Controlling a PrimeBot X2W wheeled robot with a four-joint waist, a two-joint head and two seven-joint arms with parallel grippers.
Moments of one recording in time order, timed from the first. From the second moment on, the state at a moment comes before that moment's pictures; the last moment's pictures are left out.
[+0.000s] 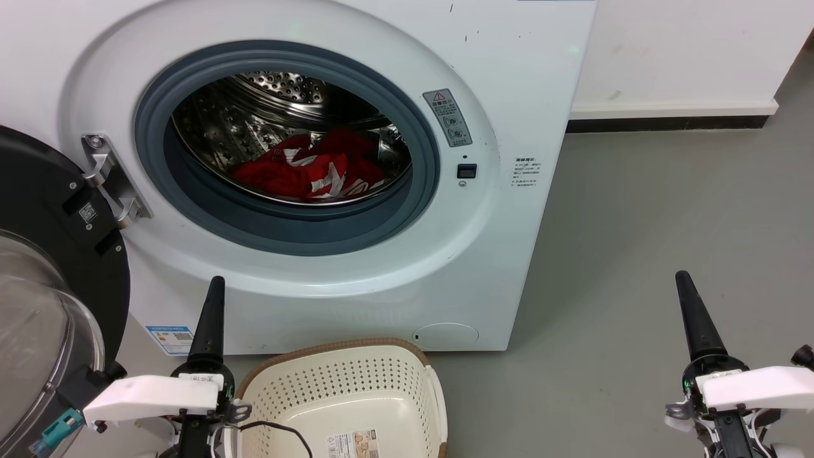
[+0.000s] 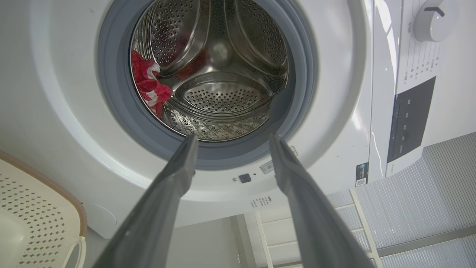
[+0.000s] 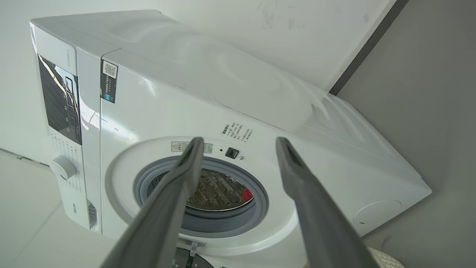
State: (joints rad) left arm -0.08 0.05 0.08 0.14 -1.32 -0.13 0.00; right arm -0.05 -0.05 -0.08 0.14 1.23 0.13 0.00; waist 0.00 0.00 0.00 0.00
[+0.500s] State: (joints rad) left arm -0.06 0.05 0.08 0.07 -0.98 -0.13 -0.06; right arm -0.04 -0.05 -0.07 0.08 0.85 0.13 -0.05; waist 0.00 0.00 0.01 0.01
